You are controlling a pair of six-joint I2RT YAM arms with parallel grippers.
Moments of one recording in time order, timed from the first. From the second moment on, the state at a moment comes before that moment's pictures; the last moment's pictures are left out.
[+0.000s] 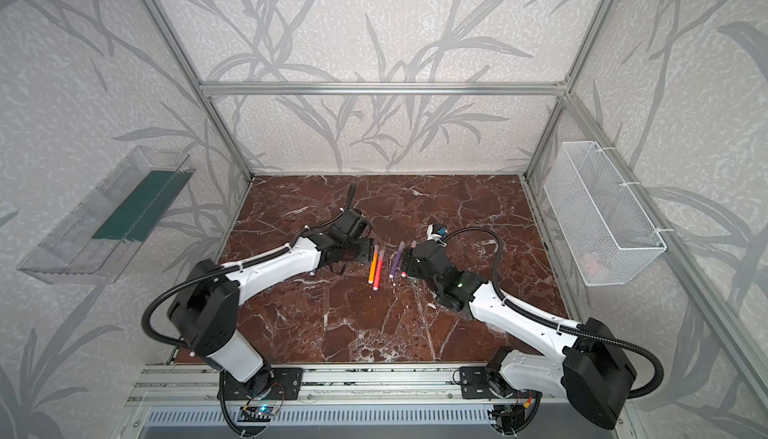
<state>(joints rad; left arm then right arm) -0.64 1.57 1.12 -0.49 -0.21 -0.54 0.77 1.21 0.74 -0.17 0.30 0.83</state>
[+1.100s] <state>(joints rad) -0.26 1.61 0.85 -0.38 -0.16 -0.57 0.83 2.20 1.69 -0.44 0.12 0.78</state>
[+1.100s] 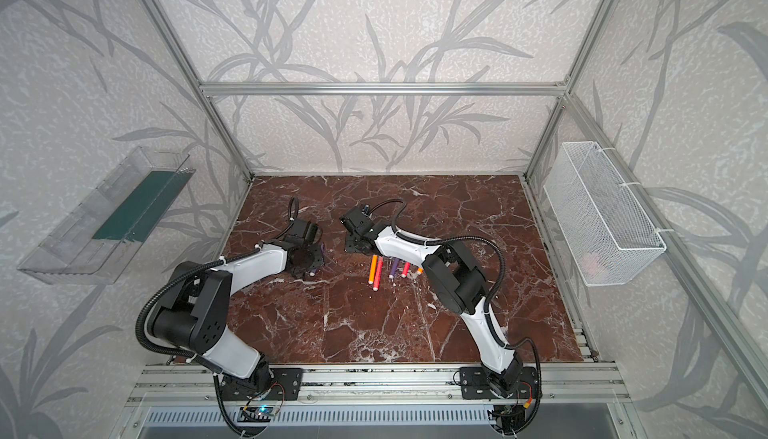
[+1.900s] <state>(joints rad) -0.26 1.62 0.85 -0.38 -0.07 -0.54 0.80 2.46 2.04 -0.60 0.22 0.77</state>
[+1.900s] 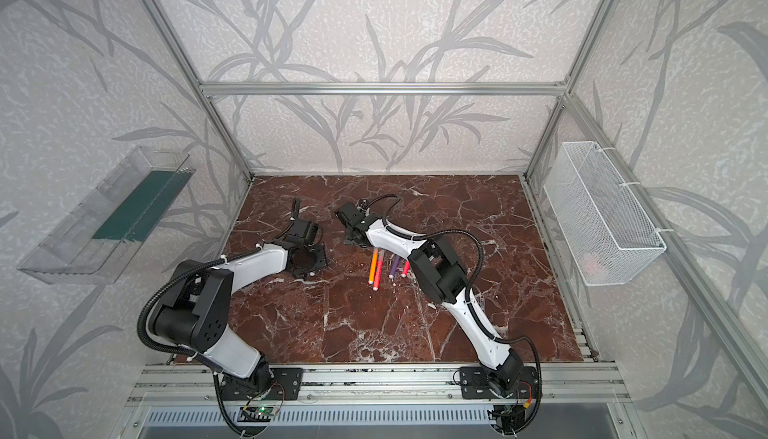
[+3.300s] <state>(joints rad) -0.26 1.66 0.91 -0.39 -0.06 -0.54 0.81 2.61 2.34 -0.90 0.27 0.65</state>
